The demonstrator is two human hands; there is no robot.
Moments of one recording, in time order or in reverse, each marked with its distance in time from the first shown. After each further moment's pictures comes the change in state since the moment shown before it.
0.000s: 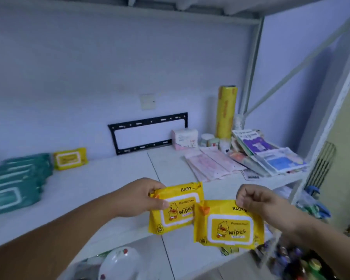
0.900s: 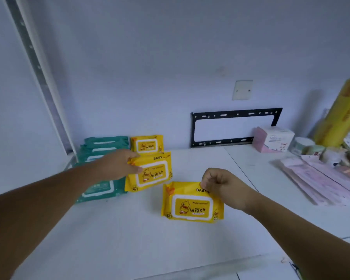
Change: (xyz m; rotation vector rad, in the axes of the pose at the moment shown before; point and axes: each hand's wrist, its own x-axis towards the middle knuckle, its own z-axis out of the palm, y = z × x) left_hand -0.097 -0.293 -0.279 0.169 0.322 -0.318; right_hand 0.289 -0.089 0.331 -0.146 -0.177 -0.033
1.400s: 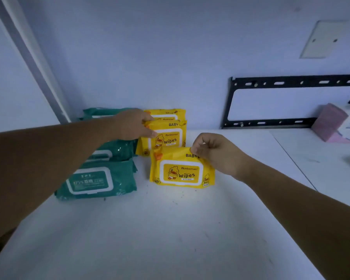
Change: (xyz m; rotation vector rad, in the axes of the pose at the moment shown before) left_hand 0.140 -0.057 -0.015 0.161 0.008 -0.072; right_hand 0.190 0.030 0.045 0.051 -0.067 -0.024
